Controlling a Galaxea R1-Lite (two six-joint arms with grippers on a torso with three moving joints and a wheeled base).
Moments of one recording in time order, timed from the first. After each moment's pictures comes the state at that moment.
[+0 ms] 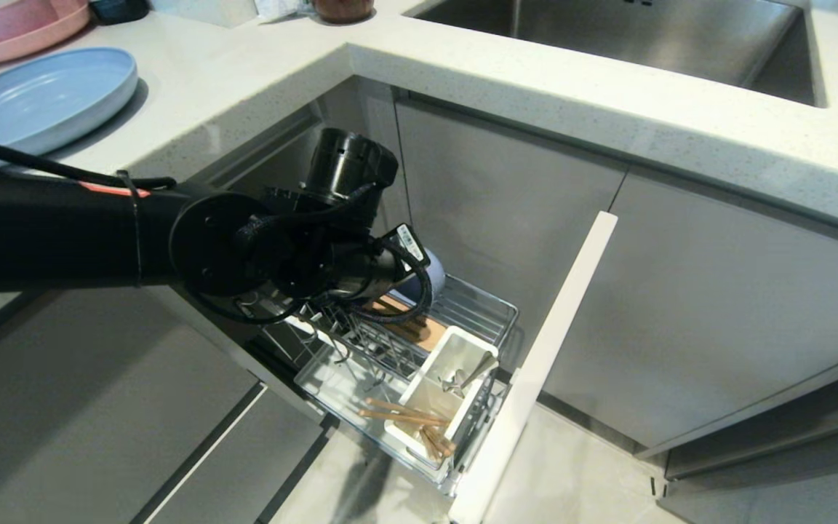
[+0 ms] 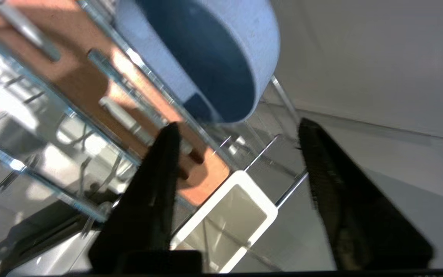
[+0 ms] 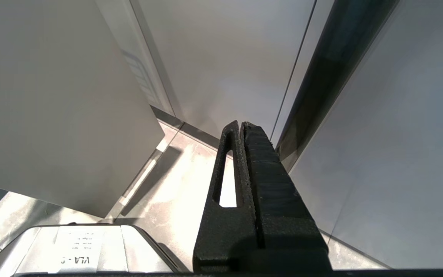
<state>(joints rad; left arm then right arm) -0.68 1.88 -1.49 0.17 0.32 -0.80 0.00 0.00 0.00 0.00 0.00 0.03</state>
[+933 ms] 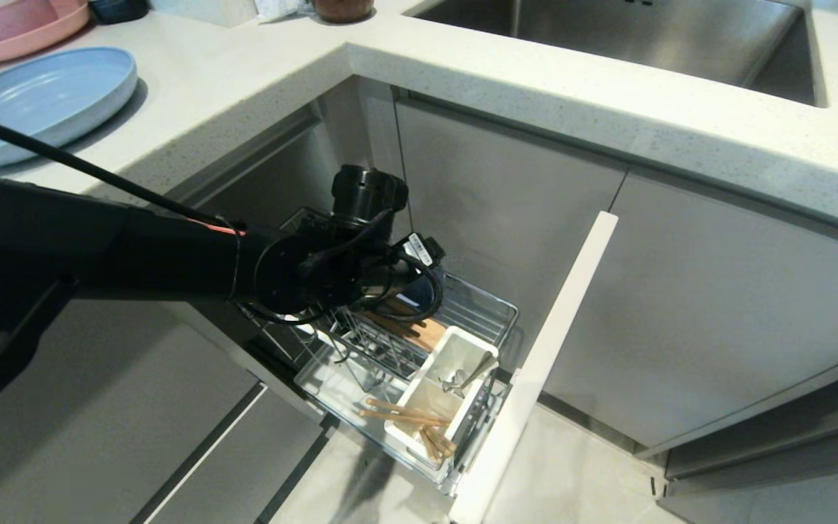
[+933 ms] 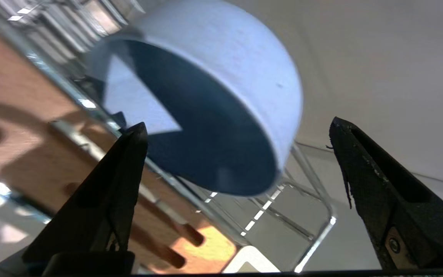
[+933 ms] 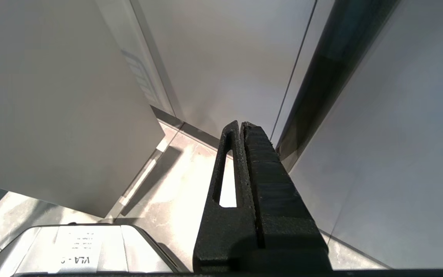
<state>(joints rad) -0.62 2.01 -1.49 -0.04 0.27 -0.76 0.00 0.00 0.00 0.00 0.00 0.03</state>
